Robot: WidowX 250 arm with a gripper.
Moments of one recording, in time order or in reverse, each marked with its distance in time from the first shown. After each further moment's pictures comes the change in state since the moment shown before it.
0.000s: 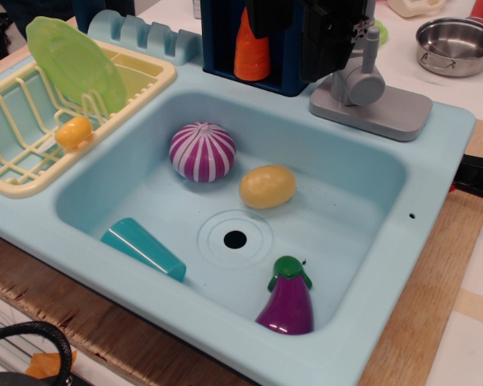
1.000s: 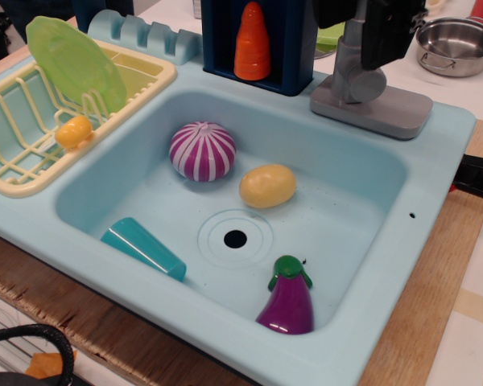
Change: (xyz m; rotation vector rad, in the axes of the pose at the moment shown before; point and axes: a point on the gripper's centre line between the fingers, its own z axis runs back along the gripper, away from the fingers) arm 0.051 -0.004 -0.011 -0.024 -0.081 -0.118
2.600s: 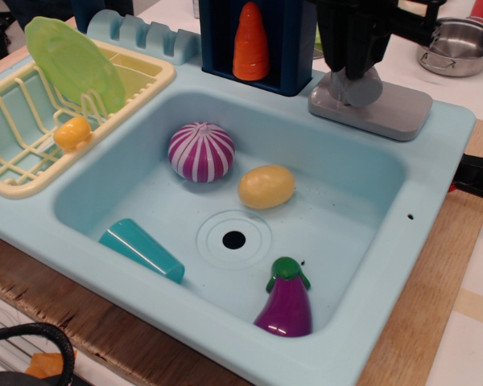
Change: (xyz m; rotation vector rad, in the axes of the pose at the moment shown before) arm -0.035 -0.001 -0.012 -0.004 0.079 0.434
